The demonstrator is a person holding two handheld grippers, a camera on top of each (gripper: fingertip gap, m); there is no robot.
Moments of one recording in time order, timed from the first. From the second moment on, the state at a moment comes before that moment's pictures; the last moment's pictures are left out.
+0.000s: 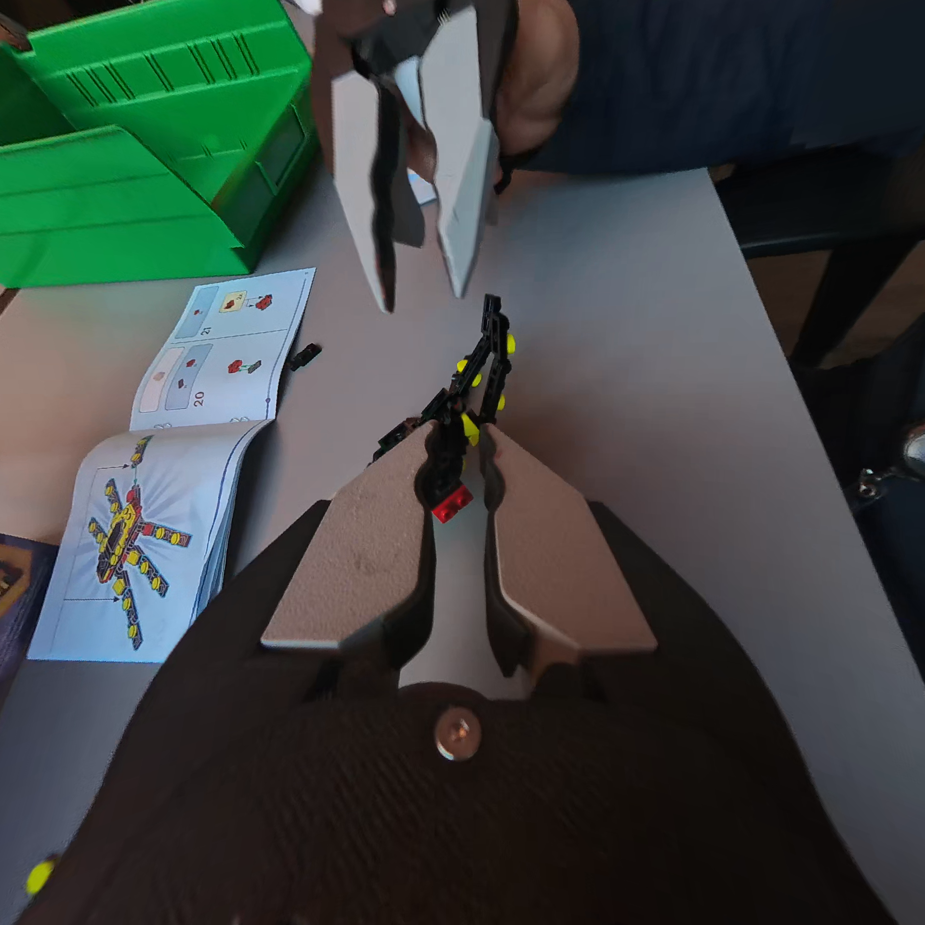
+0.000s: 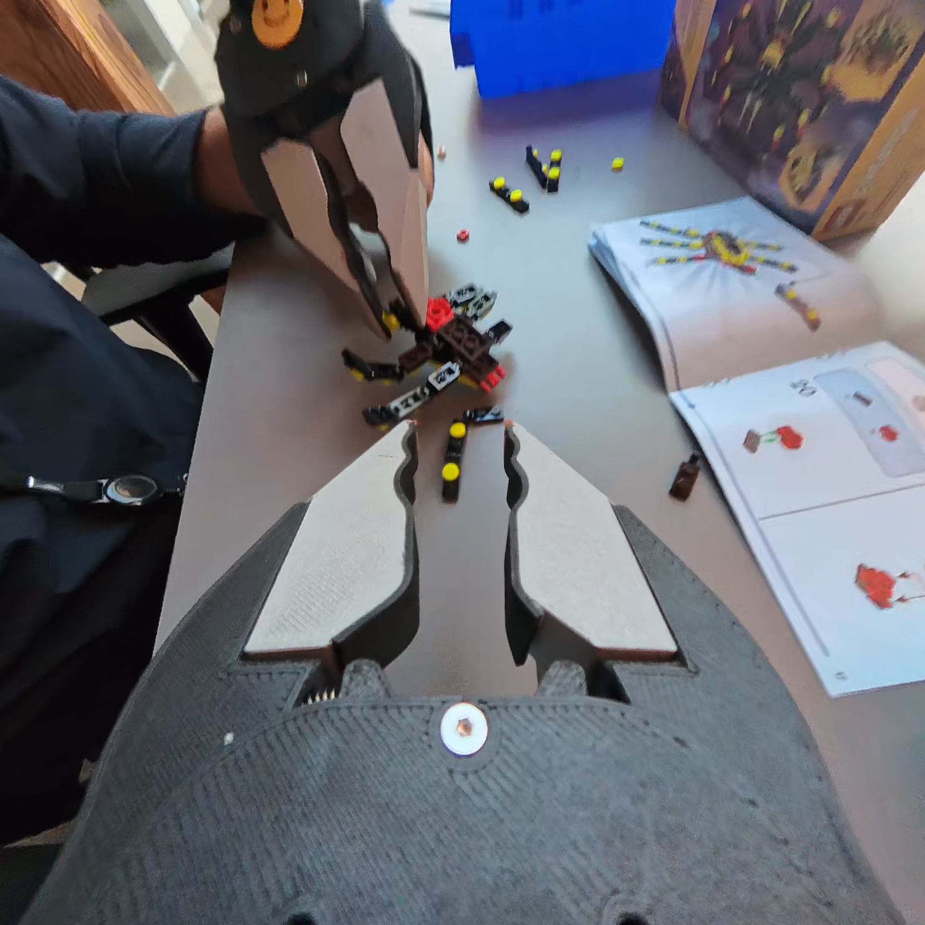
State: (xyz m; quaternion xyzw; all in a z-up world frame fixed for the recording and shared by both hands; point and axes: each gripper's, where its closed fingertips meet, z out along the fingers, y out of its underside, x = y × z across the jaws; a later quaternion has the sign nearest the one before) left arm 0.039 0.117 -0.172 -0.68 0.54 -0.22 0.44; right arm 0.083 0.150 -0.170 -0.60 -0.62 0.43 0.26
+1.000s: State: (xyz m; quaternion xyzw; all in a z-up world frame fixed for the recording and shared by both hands) left arm 0.019 0.104 -0.176 -0.68 0.55 -0.23 0.43; right arm 0.093 0.122 -0.207 -0.74 -0.59 0.31 0.11
